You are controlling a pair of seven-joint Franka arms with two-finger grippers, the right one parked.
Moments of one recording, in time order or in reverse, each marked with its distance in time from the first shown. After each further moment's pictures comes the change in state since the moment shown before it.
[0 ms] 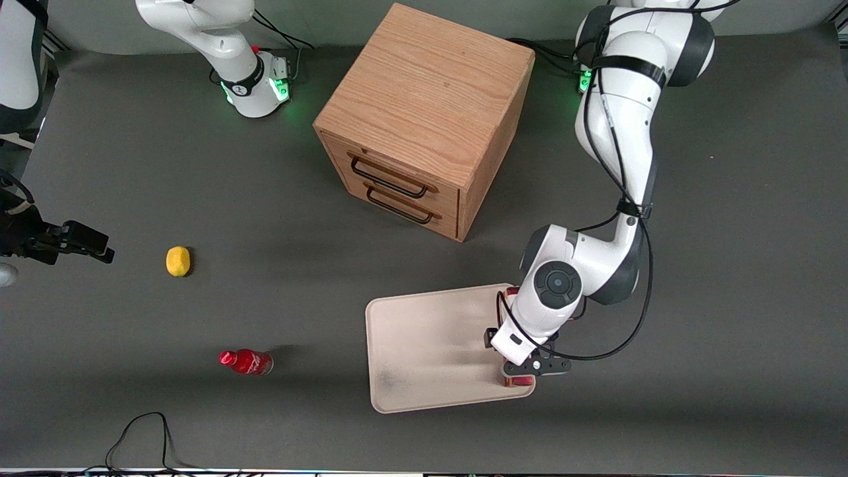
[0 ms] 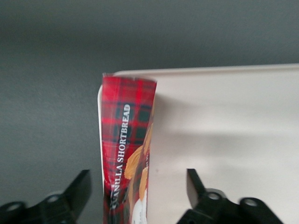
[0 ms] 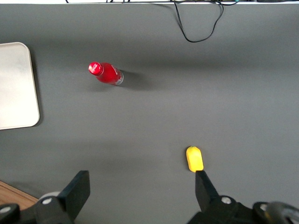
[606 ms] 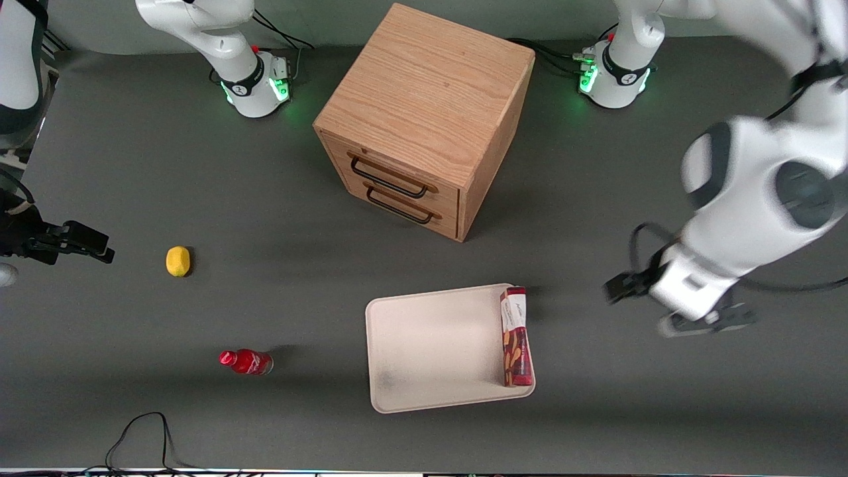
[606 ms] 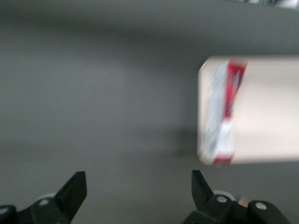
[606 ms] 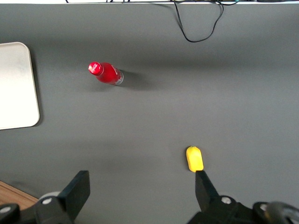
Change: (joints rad) arm 0.227 -0.671 0.029 -0.415 0.022 -0.412 0.280
